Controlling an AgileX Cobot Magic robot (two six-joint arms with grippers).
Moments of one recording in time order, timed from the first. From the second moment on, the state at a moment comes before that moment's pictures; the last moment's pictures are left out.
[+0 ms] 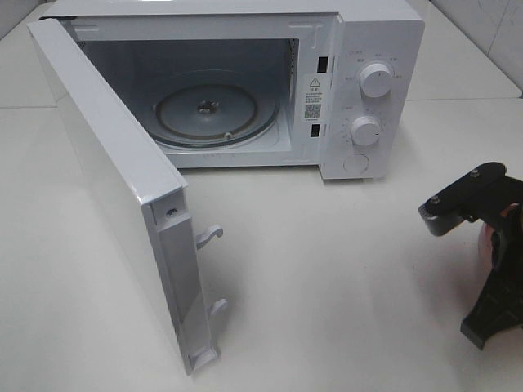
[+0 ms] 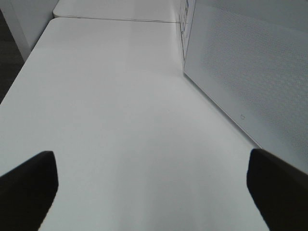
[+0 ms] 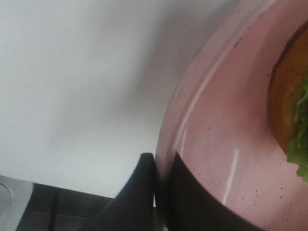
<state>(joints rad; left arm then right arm) 0.04 0.00 -0.52 -0.08 1.09 0.03 0.51 1.43 -0.62 -0.41 0.85 0.22</state>
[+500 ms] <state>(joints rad) 0.04 0.00 -0.52 -0.08 1.09 0.03 0.70 1.41 -0.57 -0.45 0.80 -0.06</state>
